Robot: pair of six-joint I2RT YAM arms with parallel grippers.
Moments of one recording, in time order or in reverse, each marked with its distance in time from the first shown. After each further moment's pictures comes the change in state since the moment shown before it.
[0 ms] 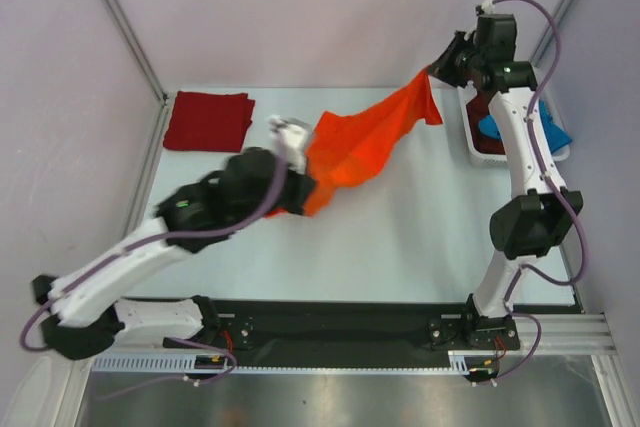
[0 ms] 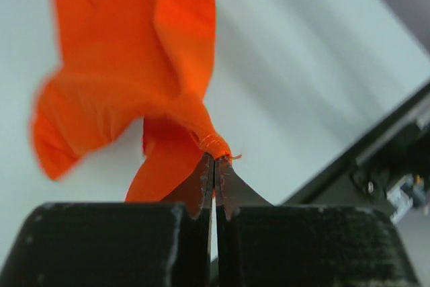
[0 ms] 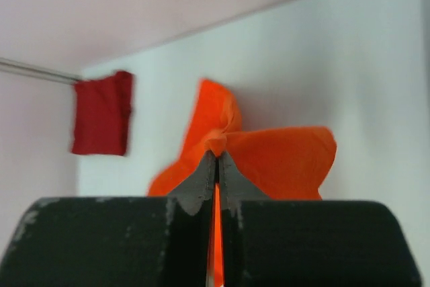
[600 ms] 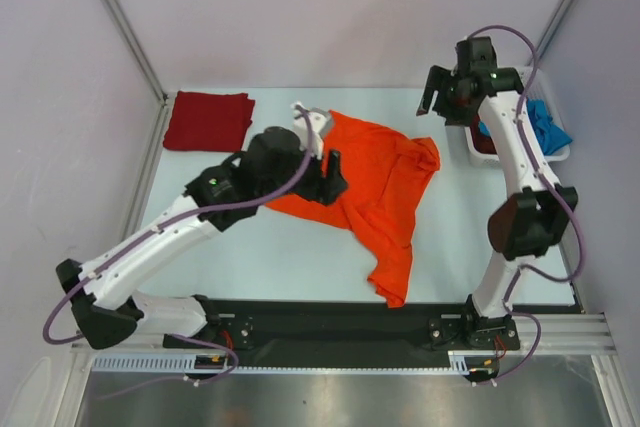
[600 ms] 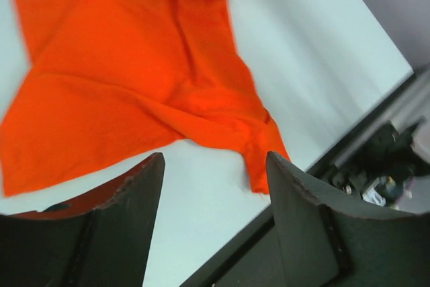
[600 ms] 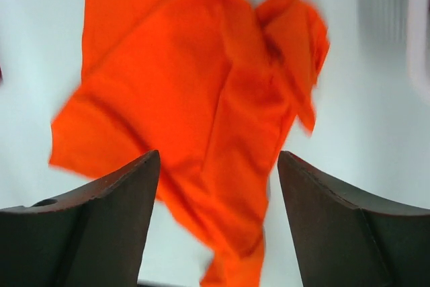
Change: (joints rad) left arm 0.093 0.201 -0.009 0.103 0.260 -0.023; right arm 0.026 0.052 -0.058 -0.309 0.160 -0.166
